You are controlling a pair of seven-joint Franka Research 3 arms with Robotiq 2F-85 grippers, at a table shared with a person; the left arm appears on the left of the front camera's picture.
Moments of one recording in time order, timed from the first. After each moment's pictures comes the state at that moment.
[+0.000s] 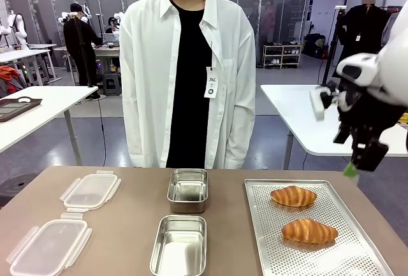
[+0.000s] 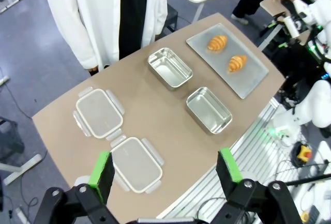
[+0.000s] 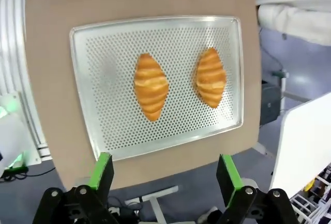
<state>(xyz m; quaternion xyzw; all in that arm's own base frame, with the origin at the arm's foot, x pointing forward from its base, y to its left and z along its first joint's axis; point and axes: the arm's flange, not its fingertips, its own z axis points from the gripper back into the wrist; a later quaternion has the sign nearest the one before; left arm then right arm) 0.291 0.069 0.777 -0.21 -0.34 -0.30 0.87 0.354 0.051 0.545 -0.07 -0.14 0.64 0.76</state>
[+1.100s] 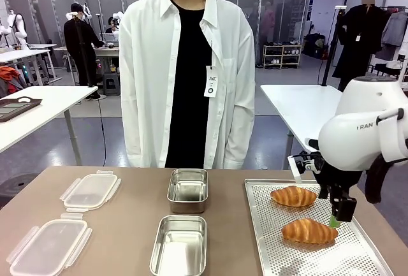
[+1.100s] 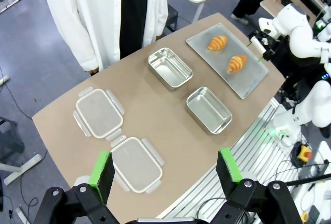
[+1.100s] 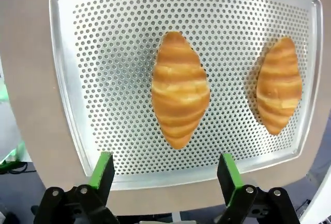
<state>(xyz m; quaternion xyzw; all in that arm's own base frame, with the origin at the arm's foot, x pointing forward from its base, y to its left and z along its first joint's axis) 0.291 0.069 0.777 -0.21 -0.34 -0.30 0.87 0.410 0.051 0.392 -0.02 -0.03 0.66 0.75</state>
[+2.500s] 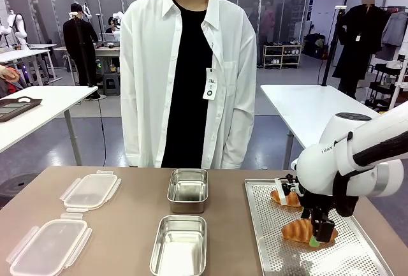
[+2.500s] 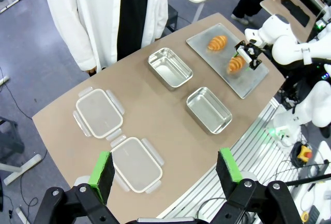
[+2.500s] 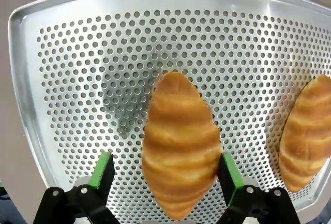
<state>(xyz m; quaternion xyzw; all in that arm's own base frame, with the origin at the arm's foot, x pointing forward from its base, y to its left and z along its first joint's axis) 0.291 0.069 0.777 -0.21 -0.34 -0.30 0.87 0.429 0.067 0.309 0.01 -0.05 0.66 0.75</state>
